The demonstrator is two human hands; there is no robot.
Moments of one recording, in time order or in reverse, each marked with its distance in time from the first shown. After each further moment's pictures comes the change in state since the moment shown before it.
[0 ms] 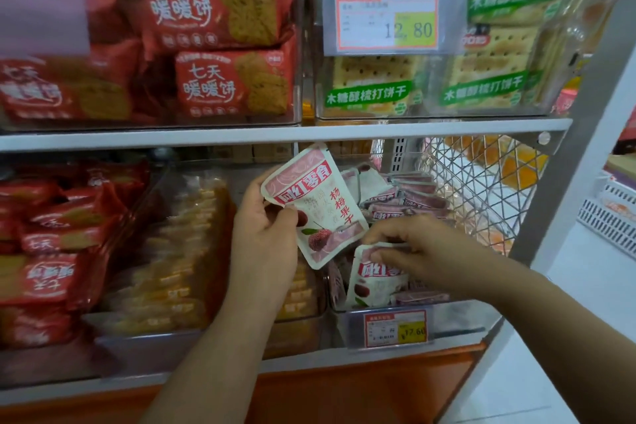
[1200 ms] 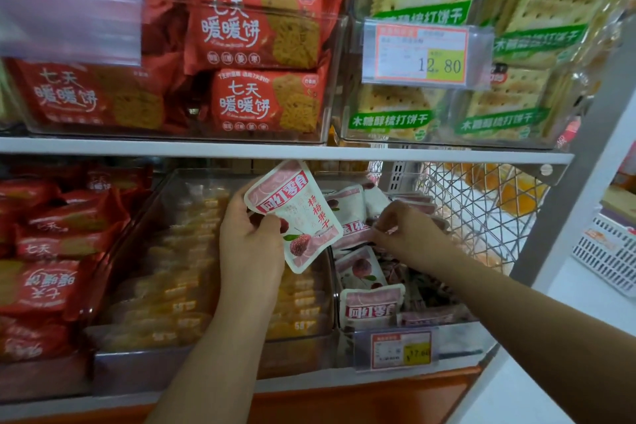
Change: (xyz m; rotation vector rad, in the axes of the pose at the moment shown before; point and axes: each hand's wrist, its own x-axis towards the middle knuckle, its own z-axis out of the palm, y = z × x) left_hand 0.019 -0.004 -0.019 -0.059 0.159 -0.099; right_hand 0.052 0.027 0.008 -0.057 0.246 0.449
